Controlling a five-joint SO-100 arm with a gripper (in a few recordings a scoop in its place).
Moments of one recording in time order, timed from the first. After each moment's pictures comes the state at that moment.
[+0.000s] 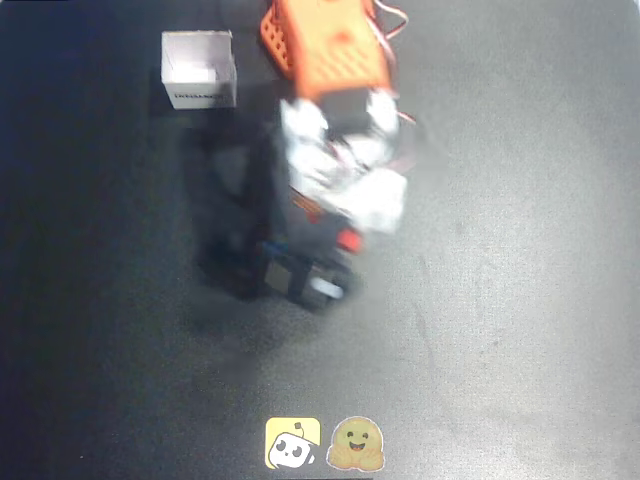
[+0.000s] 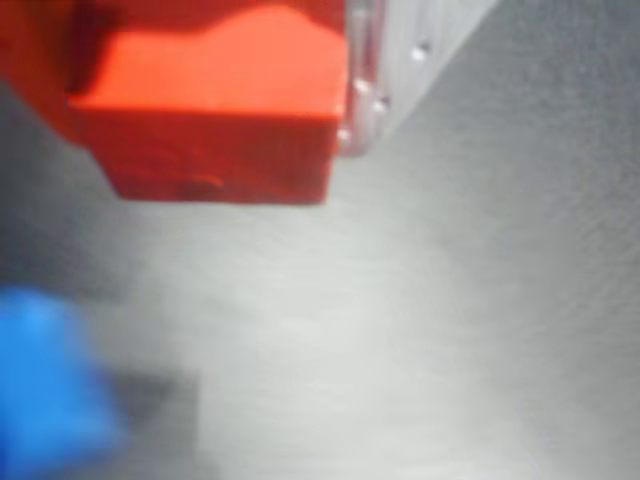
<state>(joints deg) -3.8 101.0 92.5 85.0 122.2</state>
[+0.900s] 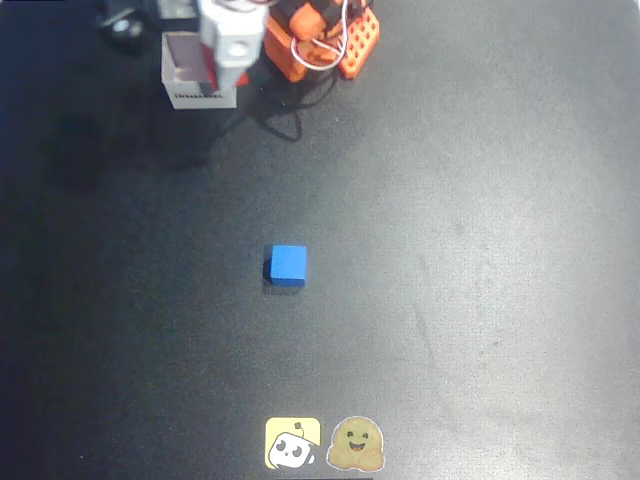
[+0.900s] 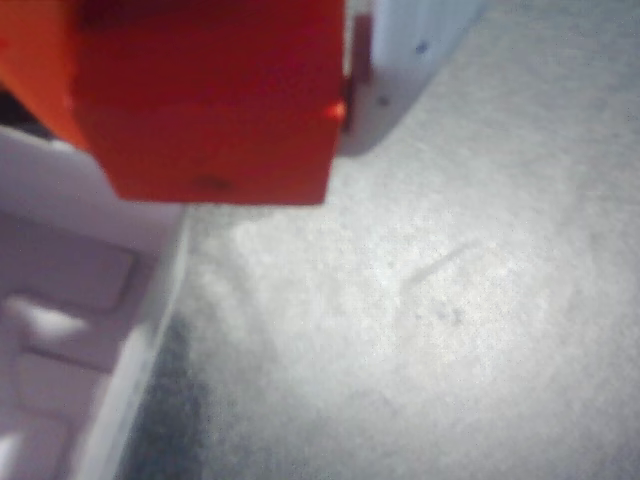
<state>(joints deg) 53.3 163.5 138.0 96.5 115.8</state>
